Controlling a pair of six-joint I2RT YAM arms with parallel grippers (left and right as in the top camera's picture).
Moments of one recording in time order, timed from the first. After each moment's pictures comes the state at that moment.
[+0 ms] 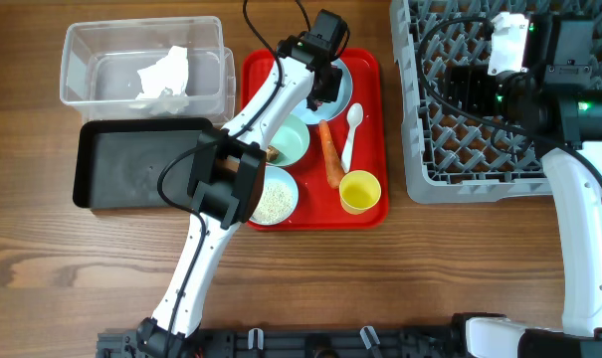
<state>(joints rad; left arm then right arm) -0.50 2.61 2.35 -0.93 -0.04 -0.23 -0.01 1.46 1.53 -0.95 -0.14 -0.05</state>
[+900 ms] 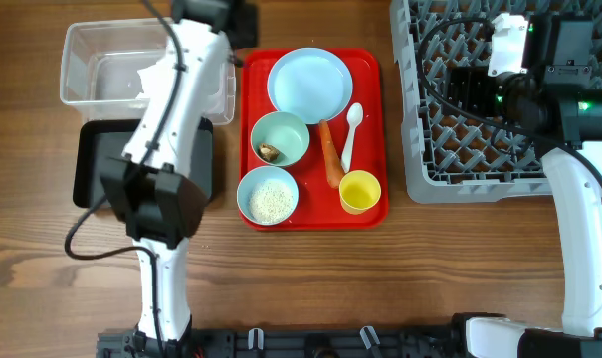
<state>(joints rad) -0.27 2.25 2.36 -1.19 -0.33 -0.26 -0.01 1.46 1.53 -0.96 -0.14 -0.04</state>
